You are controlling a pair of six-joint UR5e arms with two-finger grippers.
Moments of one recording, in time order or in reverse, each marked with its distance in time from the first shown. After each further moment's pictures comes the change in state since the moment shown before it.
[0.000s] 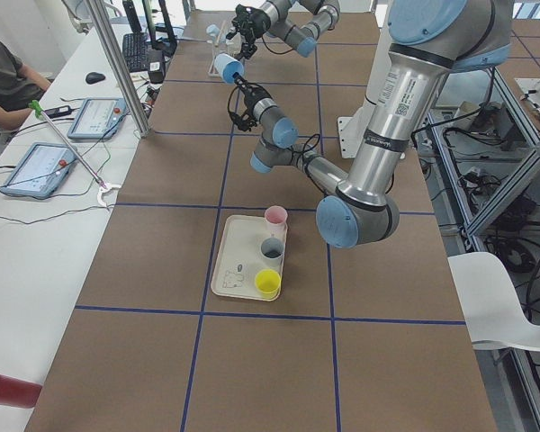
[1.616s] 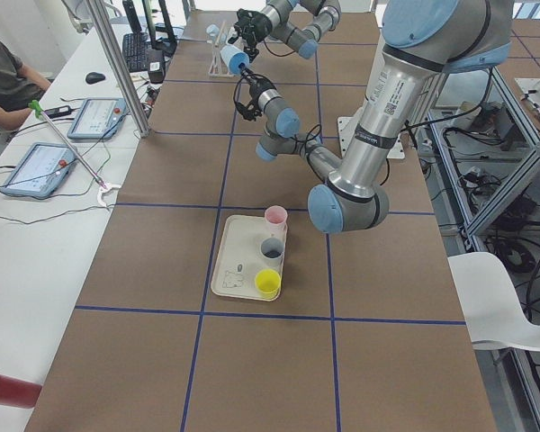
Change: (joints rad) left arm 0.076 -0.107 0.051 0.016 0.062 0.012; right arm -0.017 -0.001 -0.009 0.000 -0.003 -0.003
